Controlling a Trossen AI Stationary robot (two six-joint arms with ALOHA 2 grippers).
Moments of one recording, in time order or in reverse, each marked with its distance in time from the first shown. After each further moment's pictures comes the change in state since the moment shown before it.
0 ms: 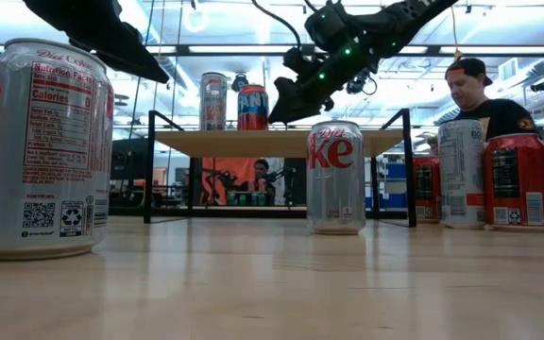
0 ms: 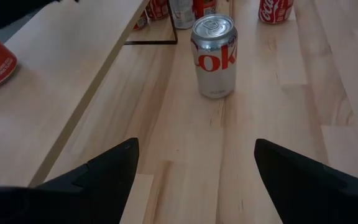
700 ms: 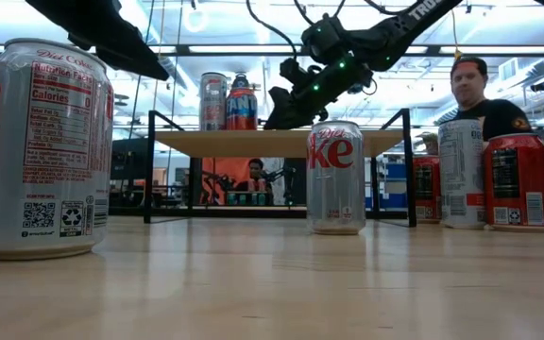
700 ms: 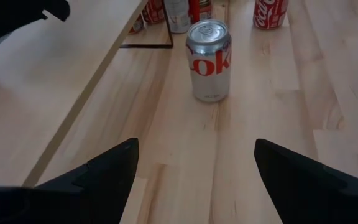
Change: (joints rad) left arm -0.008 0.000 0.000 0.015 0.004 -0.015; right arm -0.025 0.061 0.000 0.087 -0.059 0.016
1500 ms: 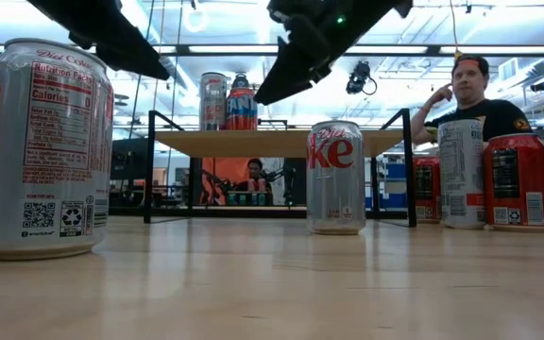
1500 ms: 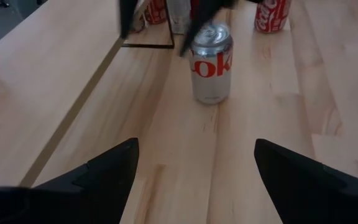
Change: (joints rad) left arm 0.004 0.000 0.000 0.012 0.003 -0.022; right arm 0.489 -0.089 0.000 -0.363 0.125 0.021
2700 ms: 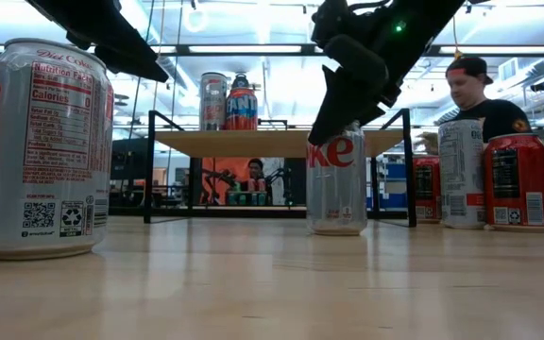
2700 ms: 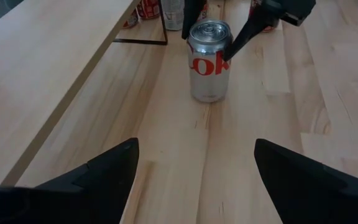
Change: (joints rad) left arm 0.000 0.000 0.000 -0.009 0.034 -0.028; right arm 0.226 0.005 -0.137 -0.210 0.264 0.588
